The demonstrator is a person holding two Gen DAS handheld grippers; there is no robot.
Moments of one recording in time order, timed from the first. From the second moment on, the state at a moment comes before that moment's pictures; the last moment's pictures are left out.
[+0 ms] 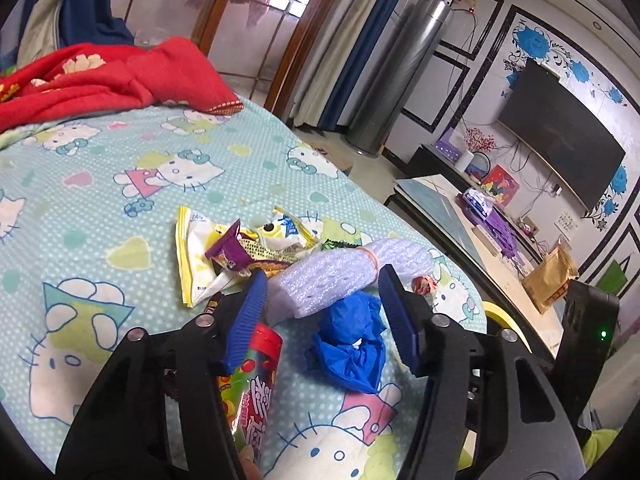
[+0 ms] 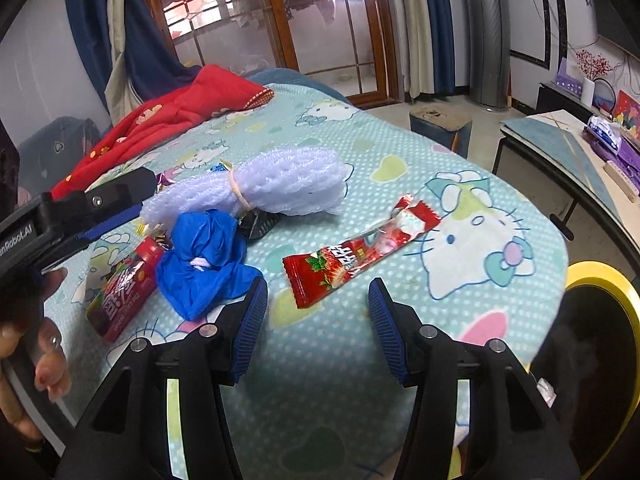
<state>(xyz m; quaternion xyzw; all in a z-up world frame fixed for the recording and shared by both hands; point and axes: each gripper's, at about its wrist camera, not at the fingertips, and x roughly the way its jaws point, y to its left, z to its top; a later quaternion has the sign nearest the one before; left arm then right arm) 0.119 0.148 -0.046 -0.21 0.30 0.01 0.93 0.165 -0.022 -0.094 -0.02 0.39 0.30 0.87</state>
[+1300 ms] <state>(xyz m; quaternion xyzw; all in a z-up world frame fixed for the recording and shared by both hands) 0.100 0.127 -0.024 -0.19 0.27 -0.03 0.94 0.159 -0.062 -0.103 0.03 0.39 0.27 0.88</state>
